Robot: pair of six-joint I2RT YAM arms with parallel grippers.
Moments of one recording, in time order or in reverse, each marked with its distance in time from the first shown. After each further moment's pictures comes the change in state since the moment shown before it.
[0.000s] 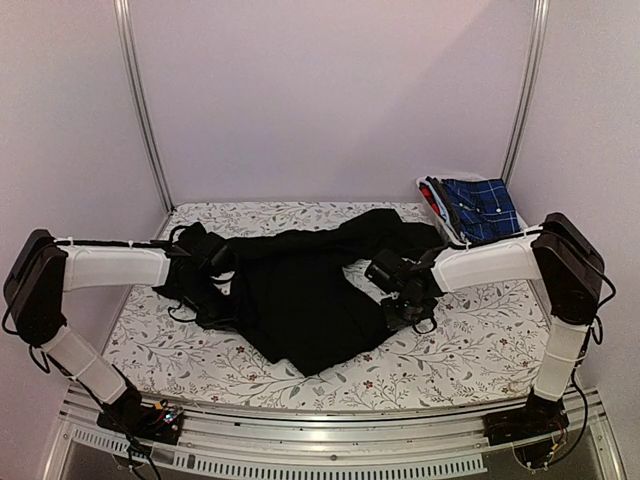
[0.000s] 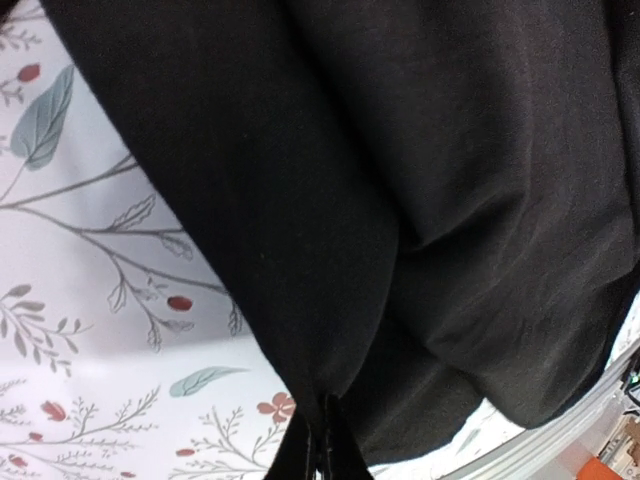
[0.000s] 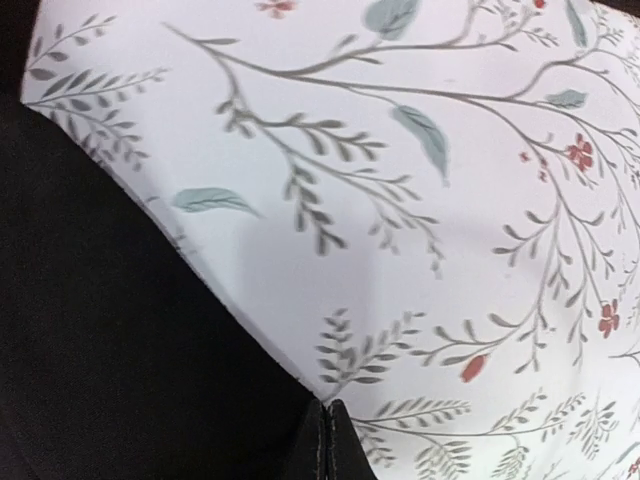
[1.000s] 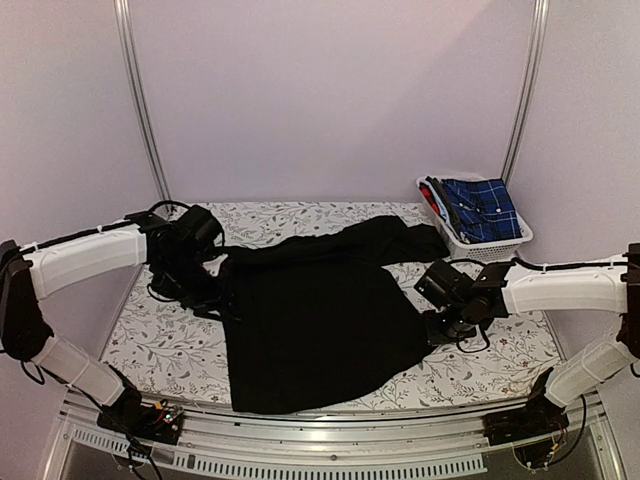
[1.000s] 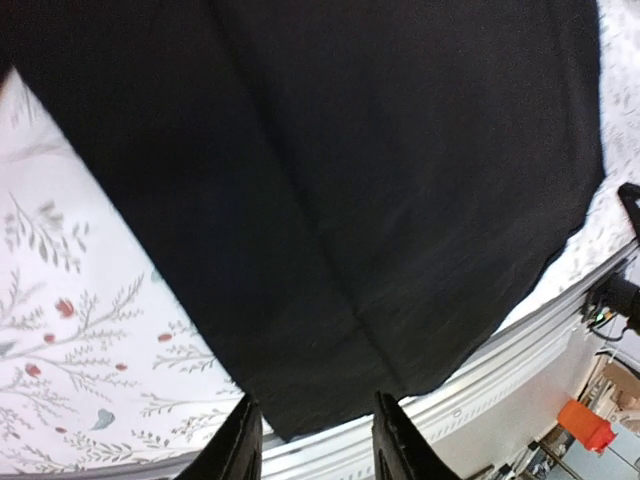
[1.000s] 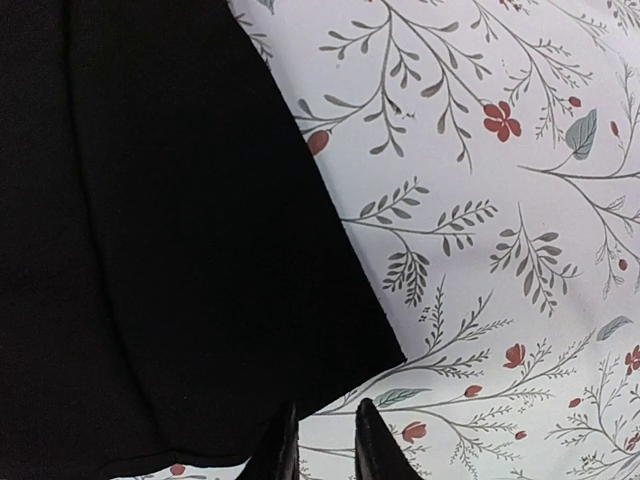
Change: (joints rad) left arm 0.027 -0.120 0.150 -0.352 0.122 0.084; right arm -0.023 -0.468 -0.369 -0.045 -0.072 0.106
